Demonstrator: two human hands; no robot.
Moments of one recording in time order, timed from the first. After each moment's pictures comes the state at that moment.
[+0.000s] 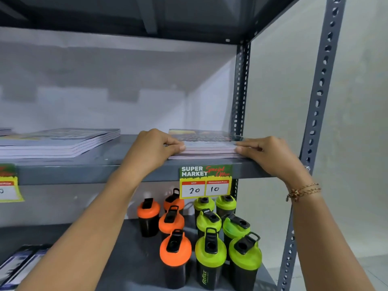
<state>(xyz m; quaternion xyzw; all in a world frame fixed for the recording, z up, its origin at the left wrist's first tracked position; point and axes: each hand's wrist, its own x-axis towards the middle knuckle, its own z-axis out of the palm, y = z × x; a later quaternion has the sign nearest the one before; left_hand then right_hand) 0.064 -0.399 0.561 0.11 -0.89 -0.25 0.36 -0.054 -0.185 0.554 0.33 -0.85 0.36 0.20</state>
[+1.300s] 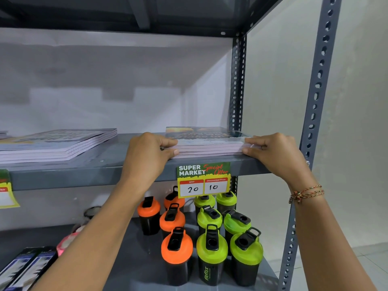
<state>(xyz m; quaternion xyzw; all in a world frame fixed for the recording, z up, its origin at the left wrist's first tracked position) 0.064 -0.389 0.549 0.14 -0.86 -0.23 0.43 -0.048 -0.179 0.550 0.27 -0.85 0.38 0.26</state>
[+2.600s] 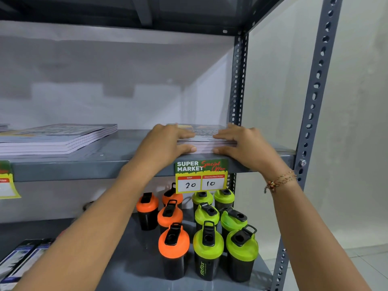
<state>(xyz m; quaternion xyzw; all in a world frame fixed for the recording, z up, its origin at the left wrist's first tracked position) 0.048 -0.385 0.562 0.06 -0.93 -0.12 0.34 -0.052 -0.213 0.556 0.42 -0.83 0.26 0.26</state>
